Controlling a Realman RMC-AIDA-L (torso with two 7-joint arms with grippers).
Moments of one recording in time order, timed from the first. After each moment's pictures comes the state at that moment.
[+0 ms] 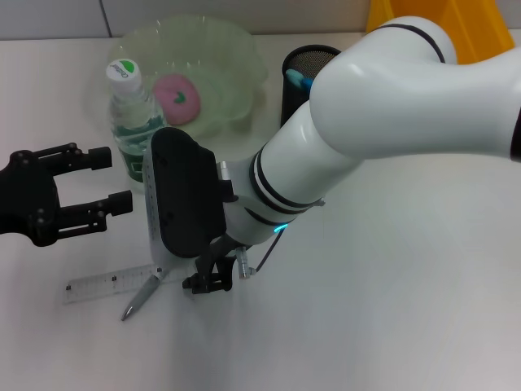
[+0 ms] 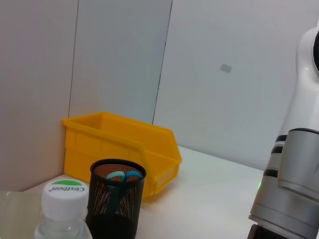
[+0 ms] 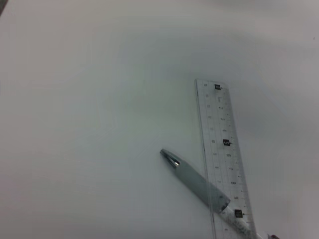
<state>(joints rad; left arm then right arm) -0.29 -2.03 0.68 0.91 1.86 1.81 -1.39 1.08 2.09 -2.31 -0.86 -1.98 -0.85 2.22</state>
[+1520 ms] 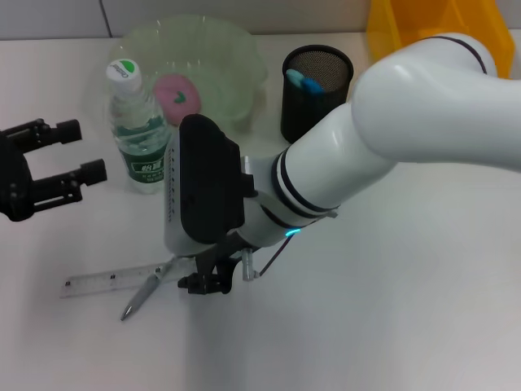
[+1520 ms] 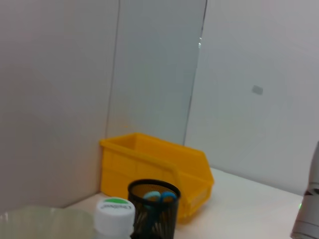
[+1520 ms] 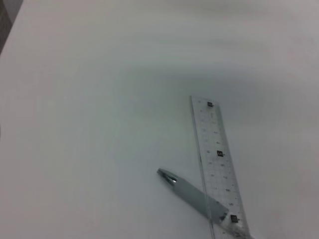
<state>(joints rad) -0.30 -2.03 0.58 0.91 1.85 1.80 -1.39 0.94 2.09 -2.21 -0.95 -2.01 -0.86 2.22</state>
